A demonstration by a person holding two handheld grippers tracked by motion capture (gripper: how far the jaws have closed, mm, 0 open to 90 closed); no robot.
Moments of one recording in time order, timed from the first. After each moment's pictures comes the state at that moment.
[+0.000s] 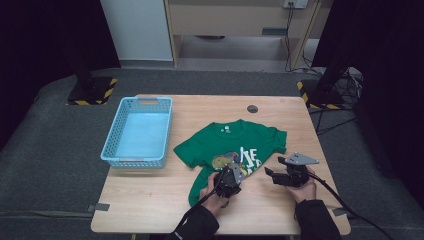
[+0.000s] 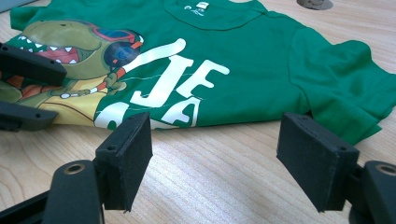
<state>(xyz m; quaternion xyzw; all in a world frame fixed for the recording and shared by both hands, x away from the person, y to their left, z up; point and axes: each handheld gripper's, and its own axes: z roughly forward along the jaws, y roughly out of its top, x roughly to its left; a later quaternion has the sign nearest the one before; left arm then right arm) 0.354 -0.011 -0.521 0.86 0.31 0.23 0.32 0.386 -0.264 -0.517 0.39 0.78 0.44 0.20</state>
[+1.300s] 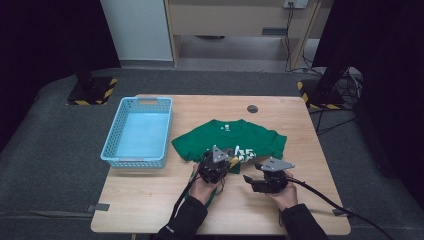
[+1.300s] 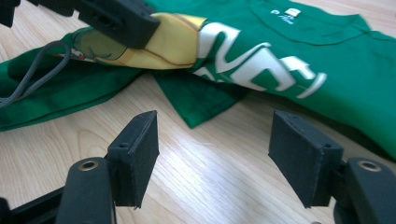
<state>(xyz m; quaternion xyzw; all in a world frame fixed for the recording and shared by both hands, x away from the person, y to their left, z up) 0.380 0.035 -0.482 0.82 0.37 0.15 0.41 0.367 -0.196 -0.511 0.34 0.82 0.44 0.17</state>
